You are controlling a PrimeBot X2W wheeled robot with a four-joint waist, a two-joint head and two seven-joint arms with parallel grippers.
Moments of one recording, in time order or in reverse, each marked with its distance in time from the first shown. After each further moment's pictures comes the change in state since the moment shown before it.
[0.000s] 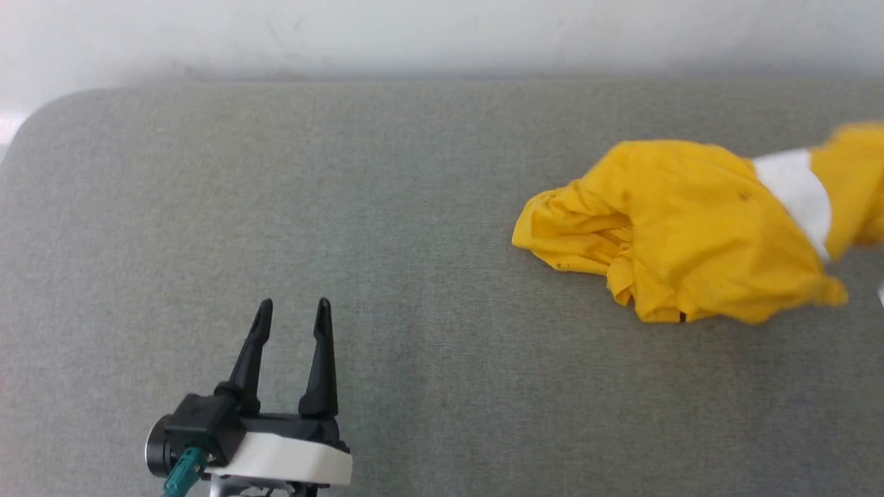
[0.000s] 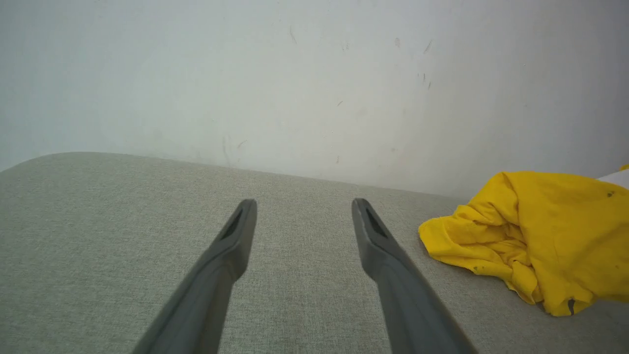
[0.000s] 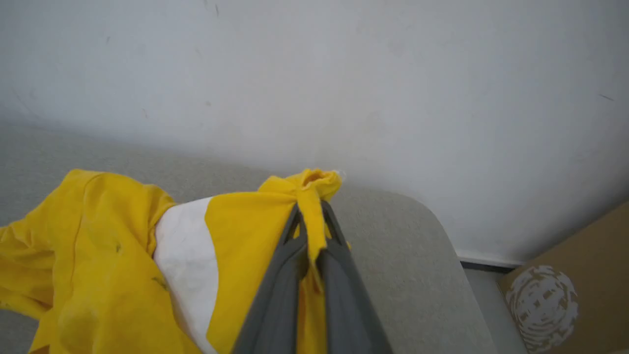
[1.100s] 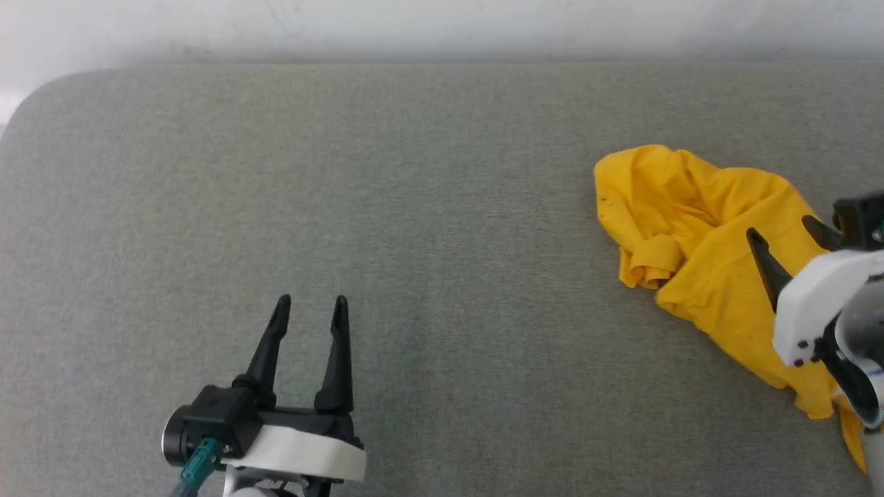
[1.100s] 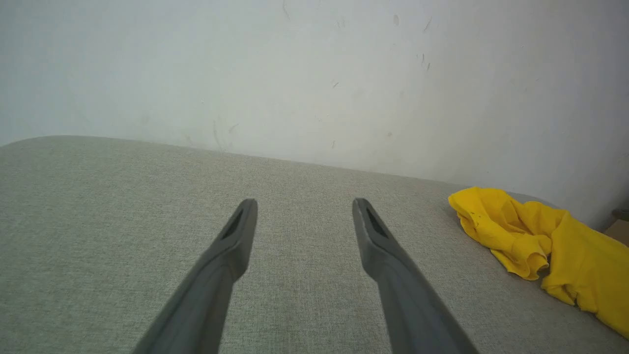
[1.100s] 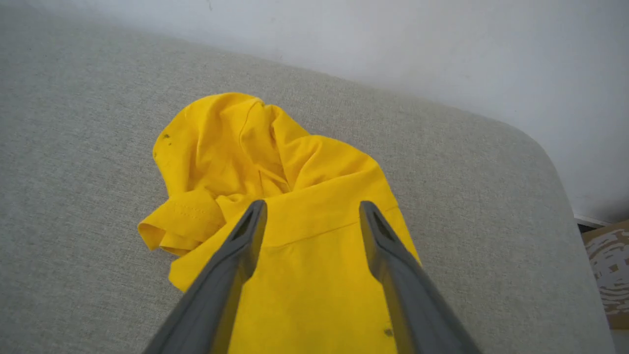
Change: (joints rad) left arm -0.017 -0.002 -0.027 0.025 0.001 -0.011 0.000; right arm 0.102 0.129 0.094 -0.080 -0.052 0.000 0.195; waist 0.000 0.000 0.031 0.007
